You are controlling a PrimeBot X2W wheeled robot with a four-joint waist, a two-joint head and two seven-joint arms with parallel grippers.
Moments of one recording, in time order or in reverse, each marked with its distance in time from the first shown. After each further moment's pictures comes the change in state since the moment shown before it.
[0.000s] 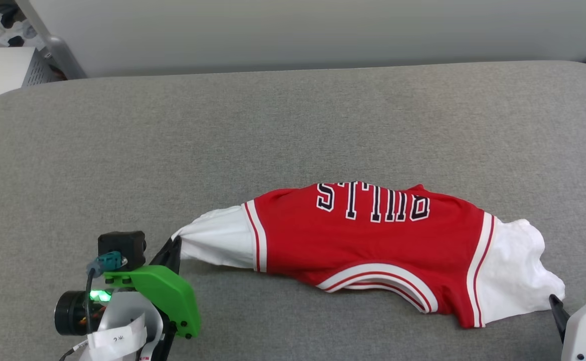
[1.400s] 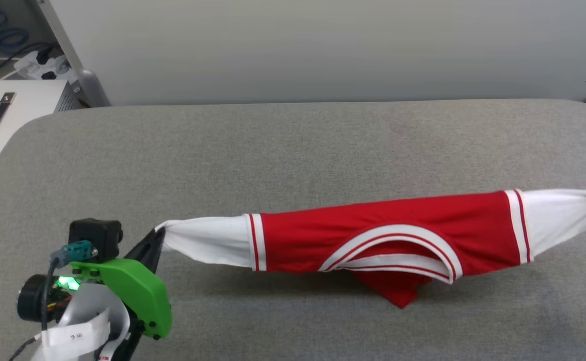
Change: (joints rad) left arm 0.022 0.128 0.018 -0.170 -0.068 -0.051 0.124; right arm -0.191 -0.207 0.075 -0.017 0.184 0.000 -0.055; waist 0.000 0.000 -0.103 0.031
